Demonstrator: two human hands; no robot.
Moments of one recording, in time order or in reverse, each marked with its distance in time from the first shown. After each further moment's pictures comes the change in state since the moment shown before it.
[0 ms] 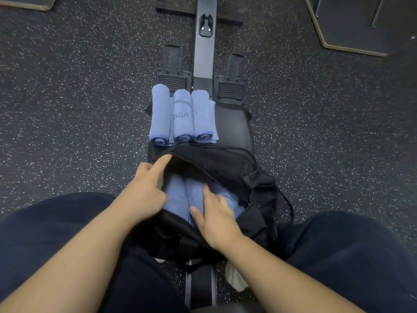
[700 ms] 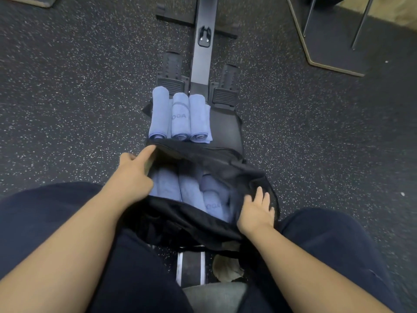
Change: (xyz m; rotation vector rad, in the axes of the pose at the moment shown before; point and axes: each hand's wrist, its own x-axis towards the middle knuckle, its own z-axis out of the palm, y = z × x) left_hand -0.012 -0.010 -0.019 0.078 0.138 -0.102; right_hand -0.027 0.056 -0.049 -0.435 -0.026 0.506
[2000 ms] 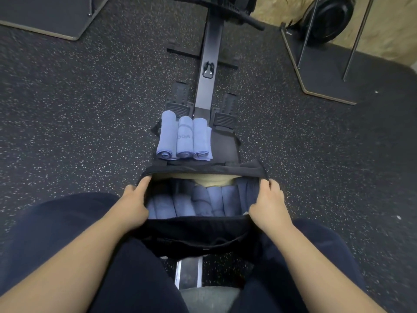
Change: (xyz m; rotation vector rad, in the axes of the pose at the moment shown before) left_hand -0.034 -0.026 0.004 0.015 -0.097 -0.036; right_hand -0.052 0.015 -0.096 0.317 0.305 -0.149
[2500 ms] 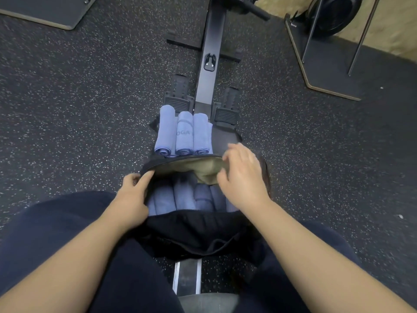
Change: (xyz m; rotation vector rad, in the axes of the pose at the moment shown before) left_hand 0.019 -0.006 0.010 0.022 0.112 0.084; right_hand 0.035 -0.062 0.004 0.059 0.279 -0.525
